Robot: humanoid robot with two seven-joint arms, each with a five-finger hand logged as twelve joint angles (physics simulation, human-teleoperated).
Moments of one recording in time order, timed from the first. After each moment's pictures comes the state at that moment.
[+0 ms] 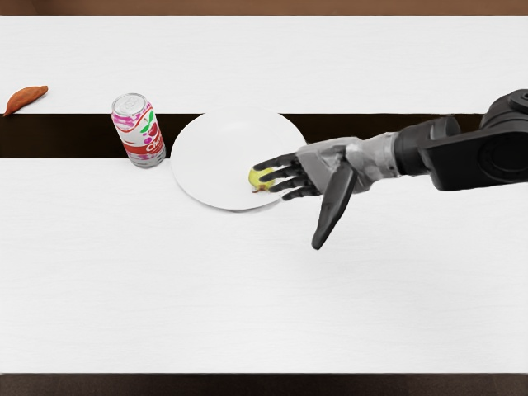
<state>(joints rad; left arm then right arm) -0.06 0.00 -0.19 -0.13 0.08 -0.35 0.00 1.30 -0.71 0.14 1.52 0.01 0.38 -0.46</state>
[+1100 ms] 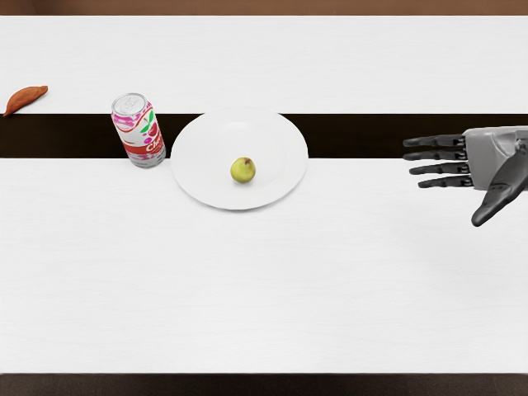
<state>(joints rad) -0.05 0.00 -0.18 -0.13 0.08 -0.35 0.00 1.19 -1.21 0.16 1.48 0.22 0.61 -0.46</state>
